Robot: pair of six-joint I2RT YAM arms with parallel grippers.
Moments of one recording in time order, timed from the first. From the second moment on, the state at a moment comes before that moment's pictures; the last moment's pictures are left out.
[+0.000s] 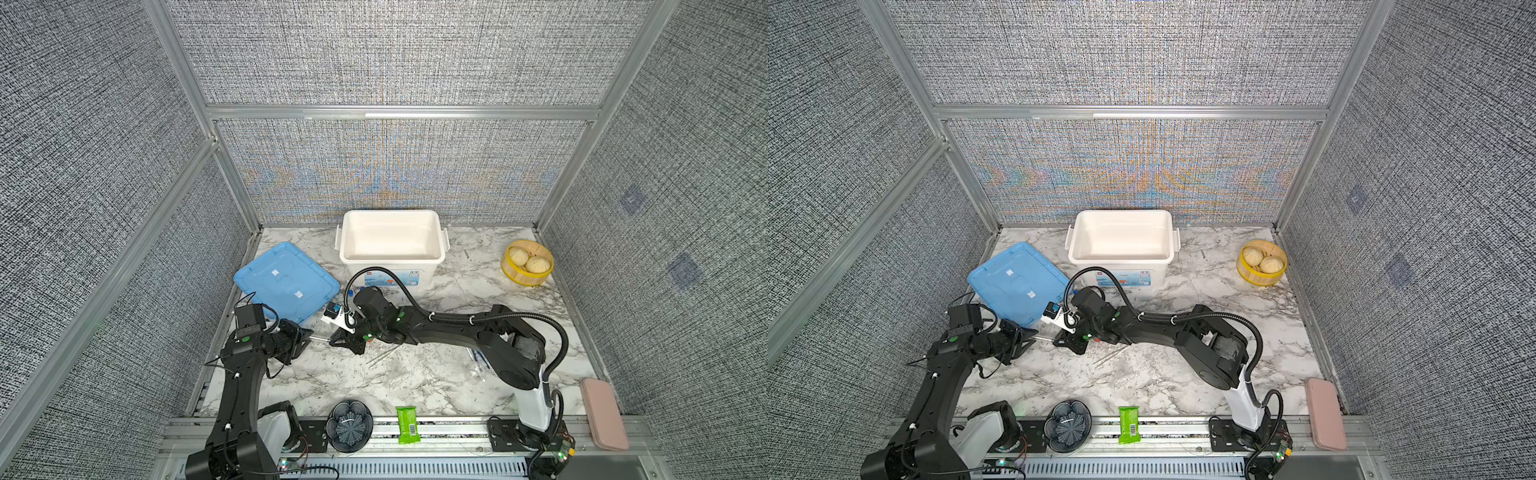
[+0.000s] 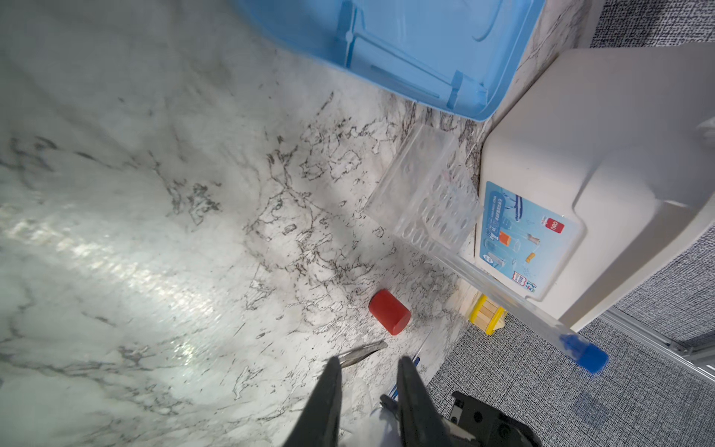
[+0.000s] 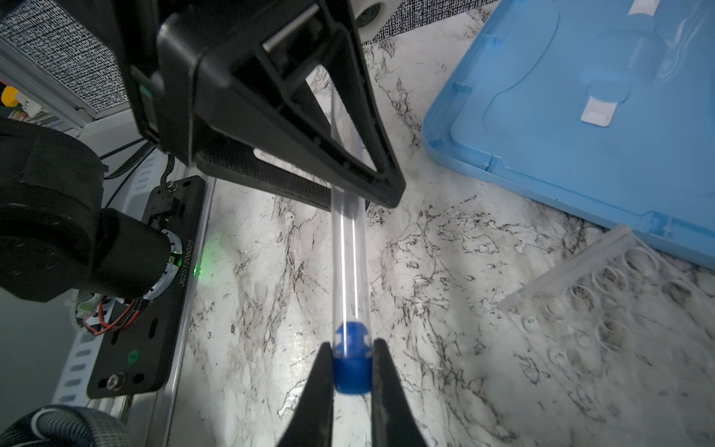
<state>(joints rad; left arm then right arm) 0.26 0.96 0.56 -0.72 0.66 -0.93 1.04 2.02 1.37 0.01 -0.47 -0.08</state>
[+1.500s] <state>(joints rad) 0.26 1.24 0.61 -0.76 1.18 -0.82 1.03 1.93 0.78 1.25 -0.53 -0.67</state>
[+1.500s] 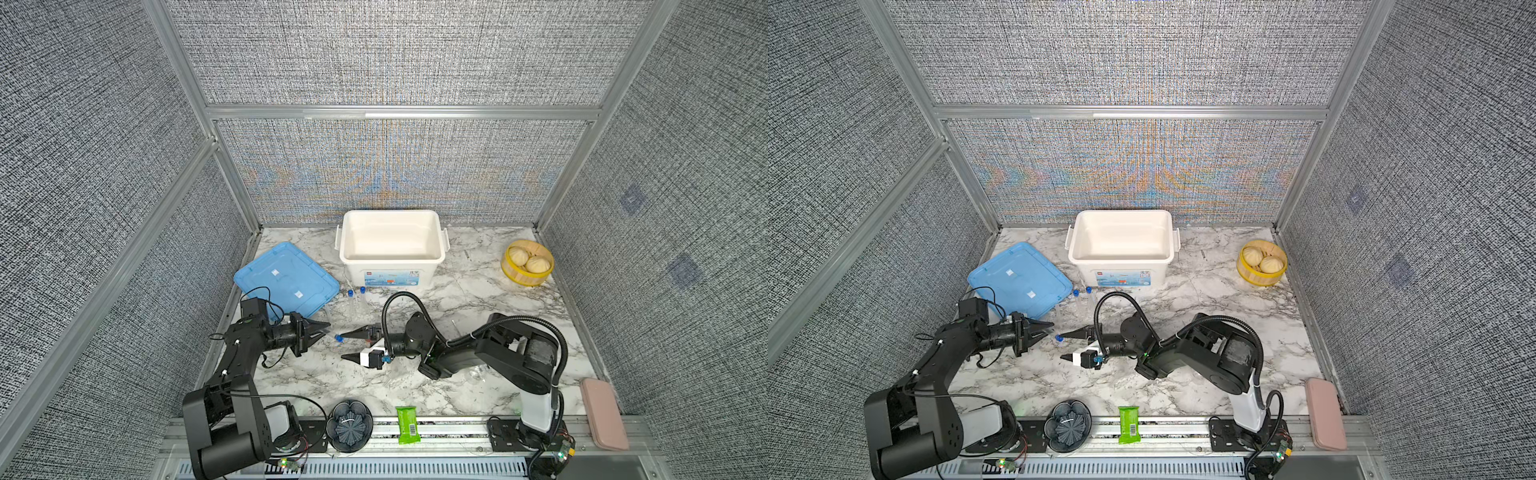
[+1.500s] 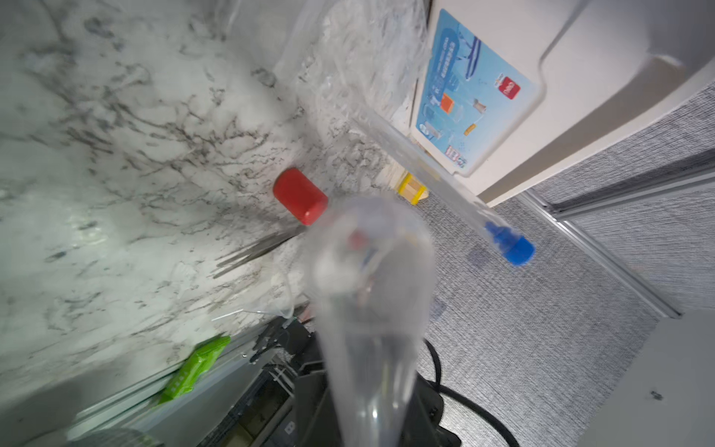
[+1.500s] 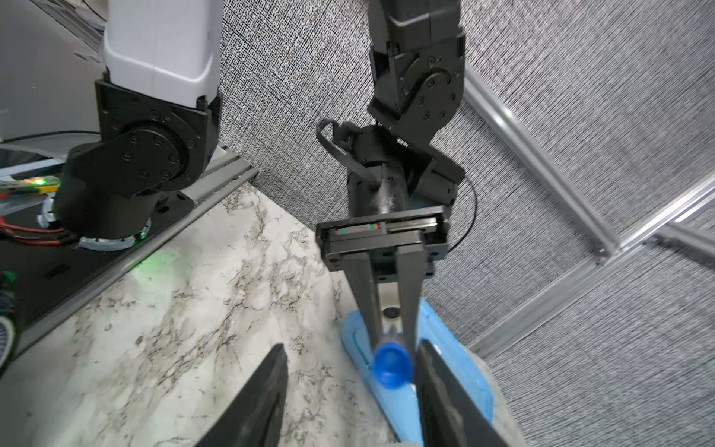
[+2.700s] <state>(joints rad) 0.26 1.22 0.58 -0.78 1.24 -0.79 1.00 2.05 0.96 1.27 -0.71 -0.63</state>
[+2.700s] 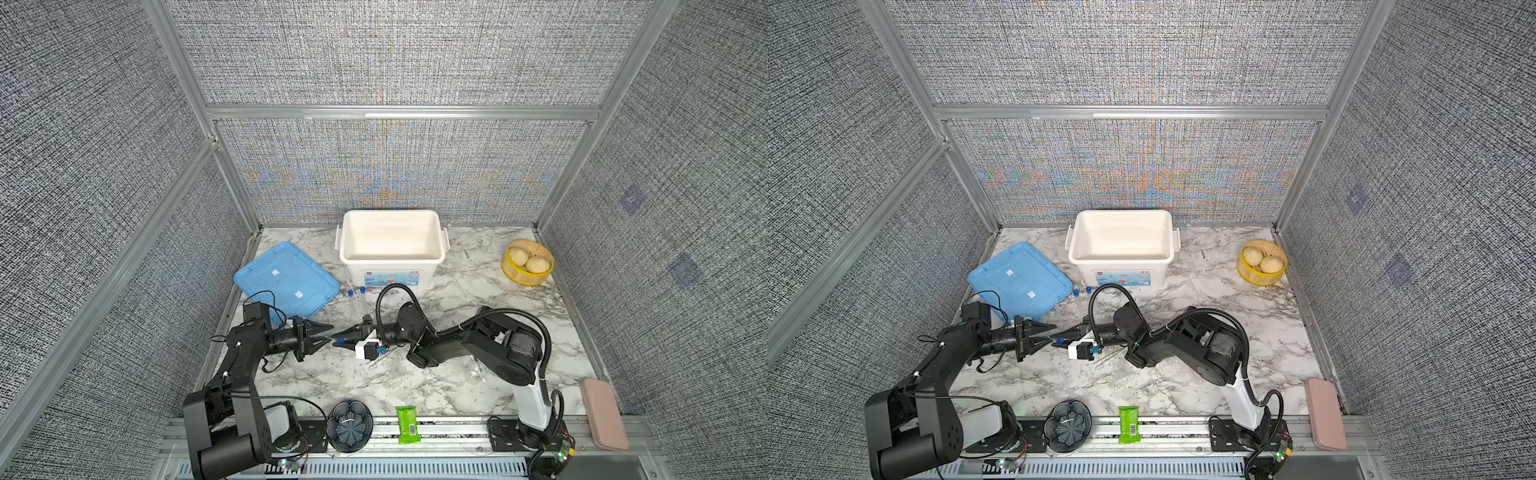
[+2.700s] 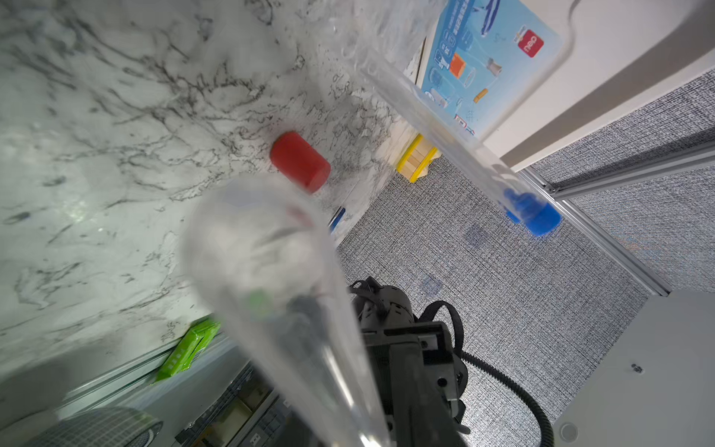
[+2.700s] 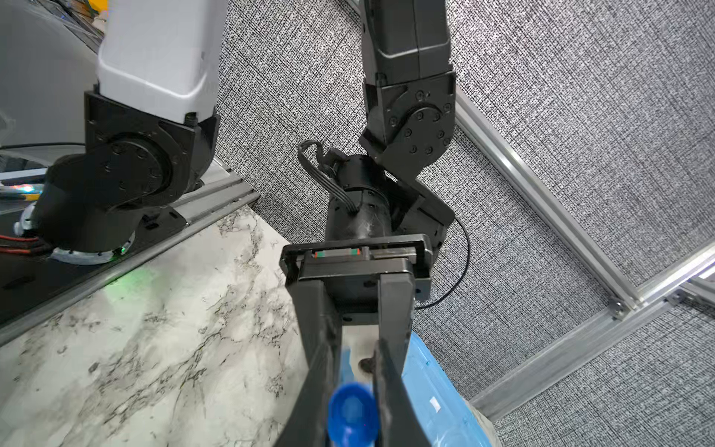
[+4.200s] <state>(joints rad) 0.26 0.74 0.66 -0.91 0.26 -0.76 0.99 1.91 1.62 -0.27 -0.19 -0.08</state>
